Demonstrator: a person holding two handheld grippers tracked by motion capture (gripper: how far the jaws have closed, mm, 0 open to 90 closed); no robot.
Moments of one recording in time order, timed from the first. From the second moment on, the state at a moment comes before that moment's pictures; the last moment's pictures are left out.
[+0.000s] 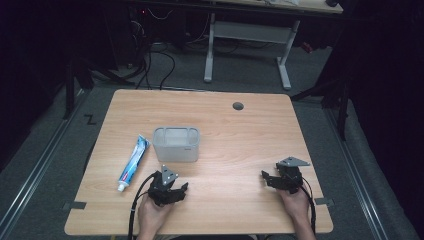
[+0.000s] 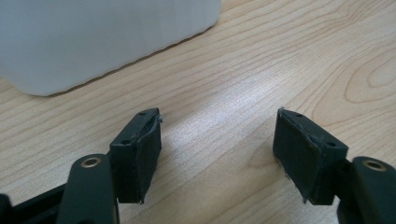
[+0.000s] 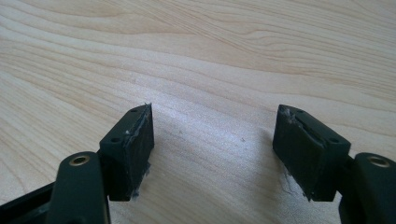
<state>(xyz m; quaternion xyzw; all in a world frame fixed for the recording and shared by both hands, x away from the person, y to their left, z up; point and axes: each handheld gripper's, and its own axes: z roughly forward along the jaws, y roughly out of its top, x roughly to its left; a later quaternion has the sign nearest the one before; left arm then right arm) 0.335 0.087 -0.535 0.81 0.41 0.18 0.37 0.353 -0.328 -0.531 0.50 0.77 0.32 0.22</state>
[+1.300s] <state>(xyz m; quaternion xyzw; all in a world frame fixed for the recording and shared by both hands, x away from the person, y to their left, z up) 0.343 0.093 -0.533 0.79 0.45 0.16 0.38 0.353 -0.327 -0.531 0.51 0.77 0.32 0.22</state>
